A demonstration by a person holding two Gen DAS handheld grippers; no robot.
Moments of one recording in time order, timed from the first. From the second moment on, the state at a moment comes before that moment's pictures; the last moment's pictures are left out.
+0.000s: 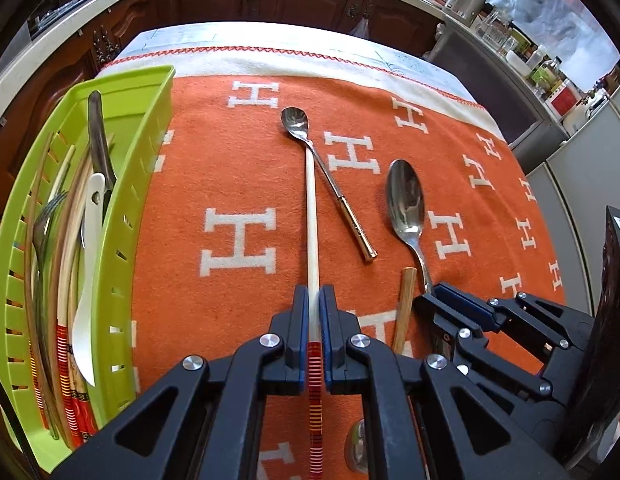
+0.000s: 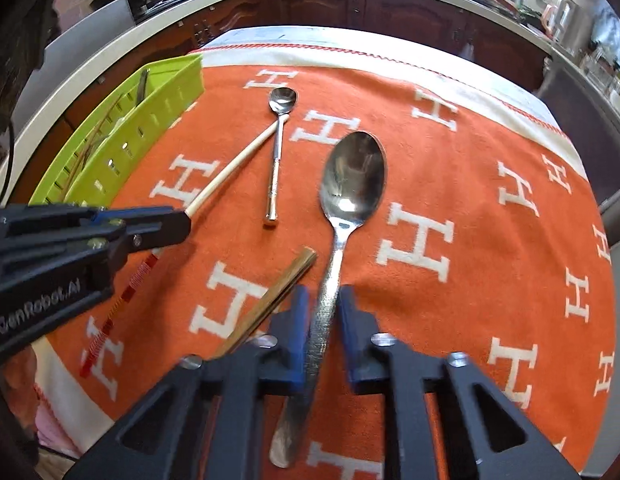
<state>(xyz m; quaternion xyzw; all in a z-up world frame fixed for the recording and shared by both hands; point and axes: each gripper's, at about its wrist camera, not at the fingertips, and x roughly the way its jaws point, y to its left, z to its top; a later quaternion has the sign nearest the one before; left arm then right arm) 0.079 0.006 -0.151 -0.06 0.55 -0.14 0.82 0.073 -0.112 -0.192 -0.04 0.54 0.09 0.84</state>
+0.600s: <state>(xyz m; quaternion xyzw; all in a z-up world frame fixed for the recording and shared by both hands) 0.087 -0.016 -0.162 -0.01 0.57 -0.14 0.81 0.065 -0.168 -0.188 -0.01 0.55 0.04 0.83</state>
